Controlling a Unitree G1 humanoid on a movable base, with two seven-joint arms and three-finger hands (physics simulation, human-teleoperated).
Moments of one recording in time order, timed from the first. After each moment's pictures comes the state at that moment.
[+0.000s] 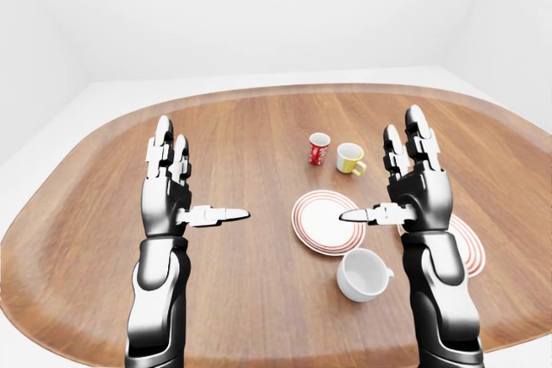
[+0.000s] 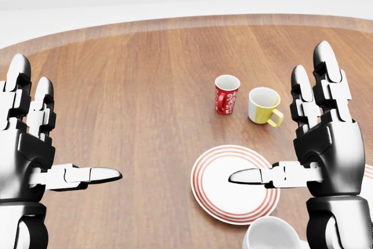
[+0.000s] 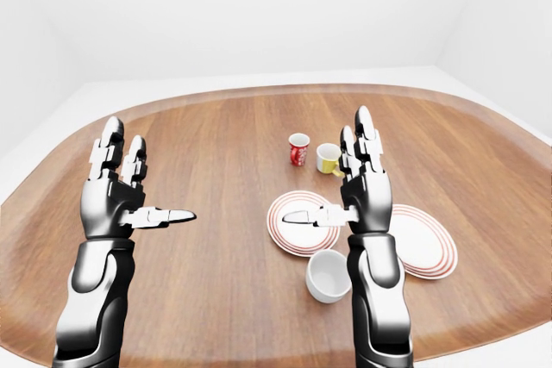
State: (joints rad) left arm -0.04 0.04 0.11 -0.42 -0.11 0.09 -0.02; right arm -0.02 -0.04 -0.11 -0.49 0.17 0.09 0.07
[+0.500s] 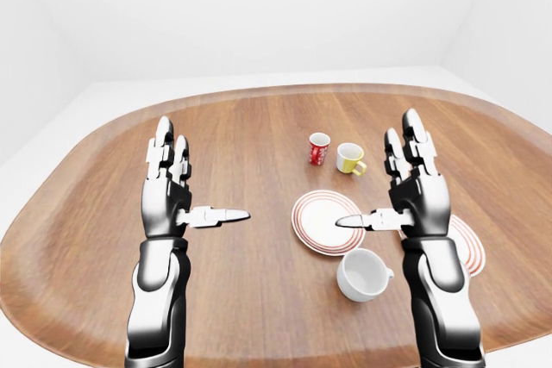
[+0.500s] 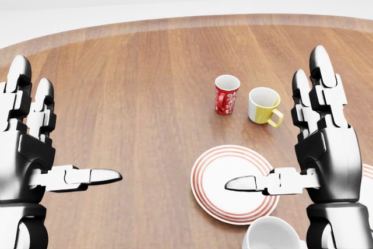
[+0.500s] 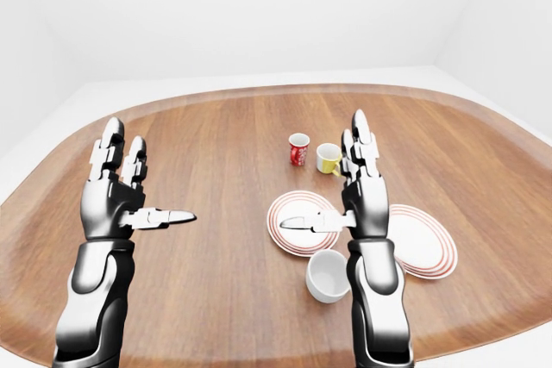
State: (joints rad) left arm -0.03 0.04 0.11 -0.42 -0.11 0.09 -0.02; right arm 0.01 -0.04 -0.09 -0.51 0.06 0.09 0.06
